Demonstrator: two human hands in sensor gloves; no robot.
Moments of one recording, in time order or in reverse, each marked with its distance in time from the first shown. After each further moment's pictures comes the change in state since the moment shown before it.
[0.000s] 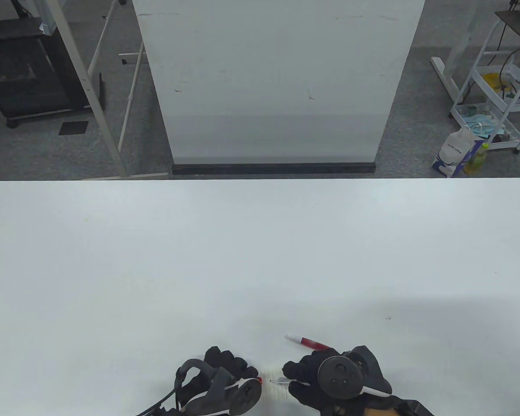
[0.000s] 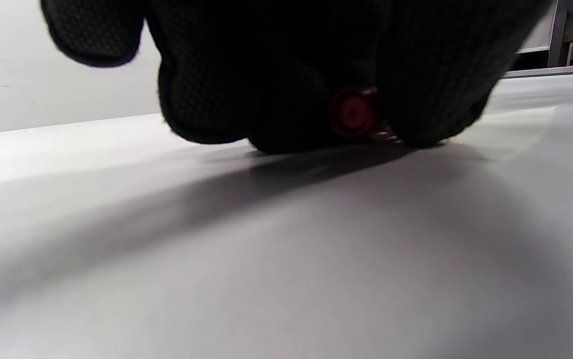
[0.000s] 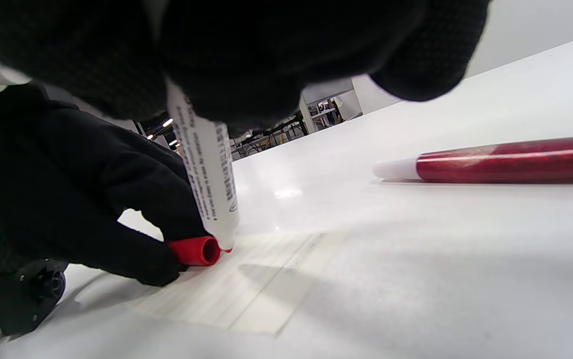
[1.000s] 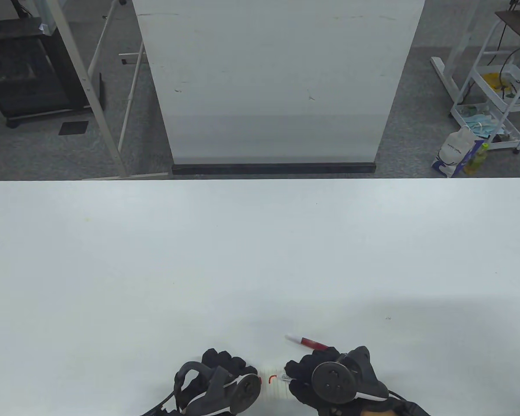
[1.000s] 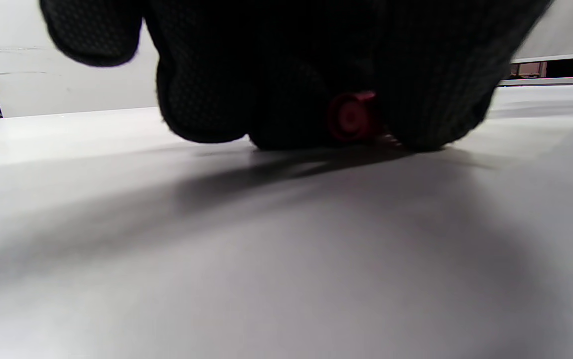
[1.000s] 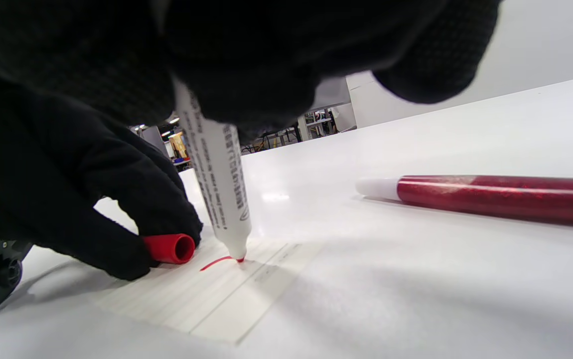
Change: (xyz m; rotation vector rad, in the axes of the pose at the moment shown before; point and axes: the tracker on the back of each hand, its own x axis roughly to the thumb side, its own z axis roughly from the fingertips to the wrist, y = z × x) left_hand -0.002 -0.002 0.000 -0.012 0.083 0.049; right_hand 0.006 0.001 -0.001 -0.007 0.002 0.120
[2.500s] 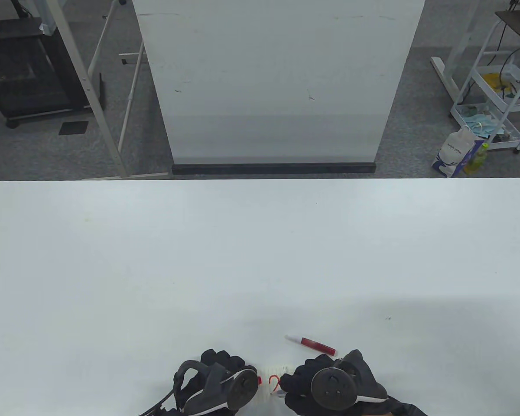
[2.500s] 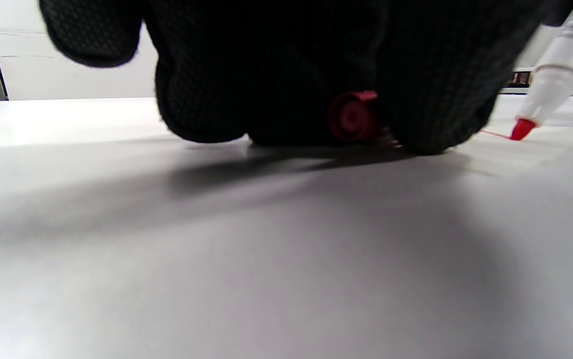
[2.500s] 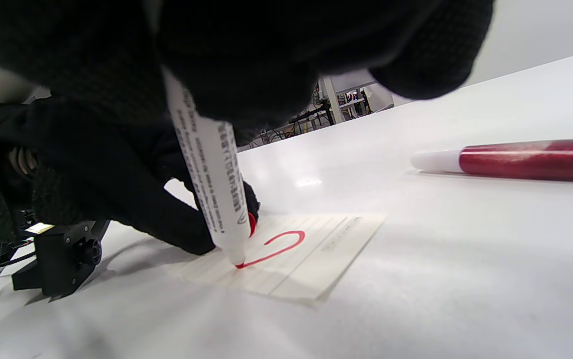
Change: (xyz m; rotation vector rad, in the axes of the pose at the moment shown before) left_hand -0.005 -0.001 -0.002 -0.013 0.019 0.050; right_hand 0.009 0.005 0.003 0.051 -0.093 -0.075
